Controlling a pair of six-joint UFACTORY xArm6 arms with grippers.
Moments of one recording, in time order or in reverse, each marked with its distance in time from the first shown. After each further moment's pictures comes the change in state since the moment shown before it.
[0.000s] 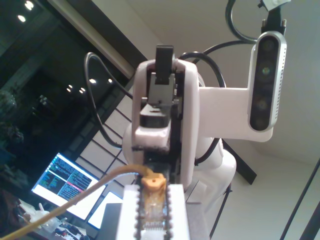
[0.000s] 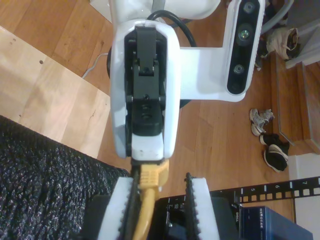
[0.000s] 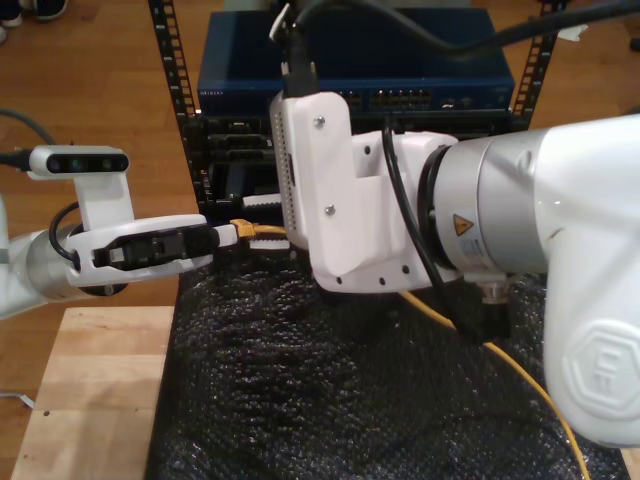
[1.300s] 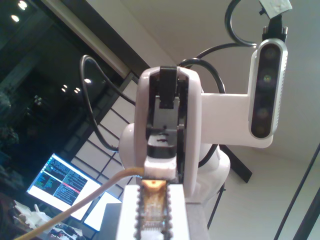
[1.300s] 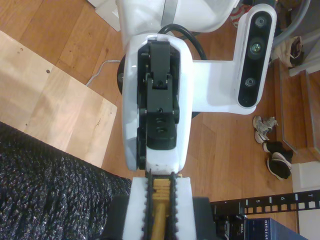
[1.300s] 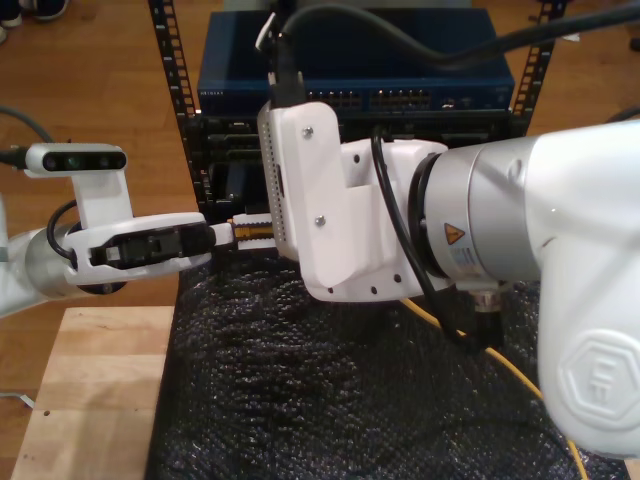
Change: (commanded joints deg) left arm 0.0 0.0 -0.3 -0.1 1.1 -0.1; right arm 0.4 0.1 0.2 0.2 -0.2 0.3
